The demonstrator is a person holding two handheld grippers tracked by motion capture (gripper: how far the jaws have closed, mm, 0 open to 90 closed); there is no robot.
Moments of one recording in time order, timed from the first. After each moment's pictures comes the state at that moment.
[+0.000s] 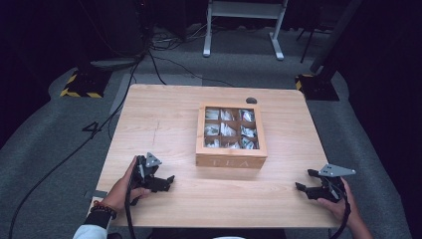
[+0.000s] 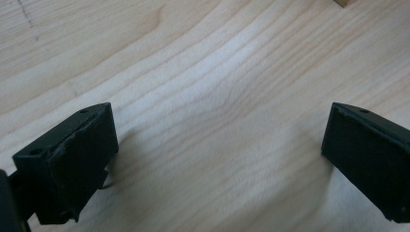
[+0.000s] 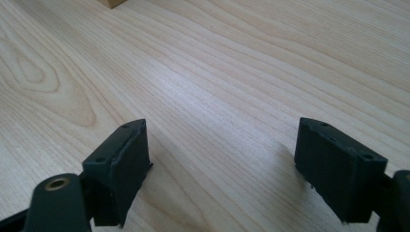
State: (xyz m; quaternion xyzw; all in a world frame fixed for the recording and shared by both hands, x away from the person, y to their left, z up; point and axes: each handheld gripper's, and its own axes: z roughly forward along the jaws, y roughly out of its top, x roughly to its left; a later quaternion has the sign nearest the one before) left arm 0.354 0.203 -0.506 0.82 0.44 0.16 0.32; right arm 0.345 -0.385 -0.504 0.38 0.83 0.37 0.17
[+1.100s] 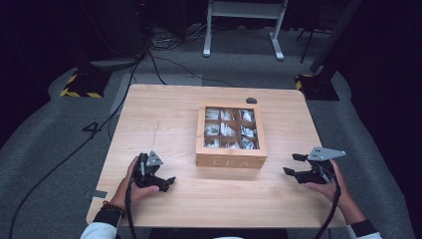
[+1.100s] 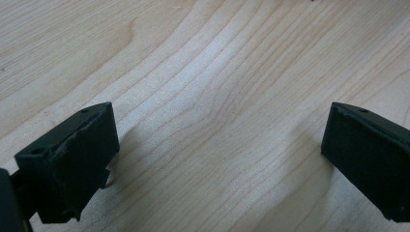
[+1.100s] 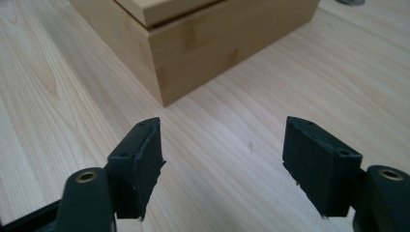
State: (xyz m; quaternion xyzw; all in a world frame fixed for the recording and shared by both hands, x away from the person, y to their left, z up) left arm 0.362 0.207 -0.506 0.86 0.38 0.13 0.33; right arm 0.378 -0.337 -0.452 0.29 0.85 0.41 0.16
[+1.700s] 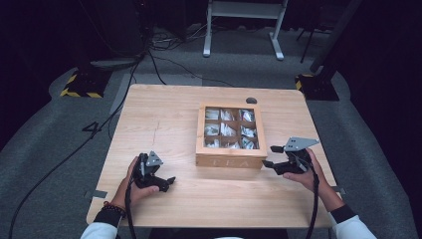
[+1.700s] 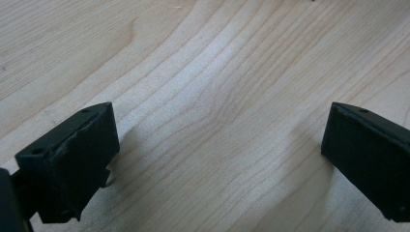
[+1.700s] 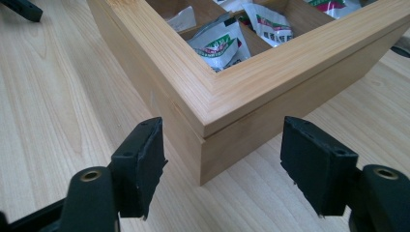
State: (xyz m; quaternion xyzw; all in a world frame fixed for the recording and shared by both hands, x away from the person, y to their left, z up) left arm 0.362 0.208 -0.505 0.86 0.38 0.13 0.33; right arm 0.401 -0.272 -0.441 0.25 0.86 0.41 0.15
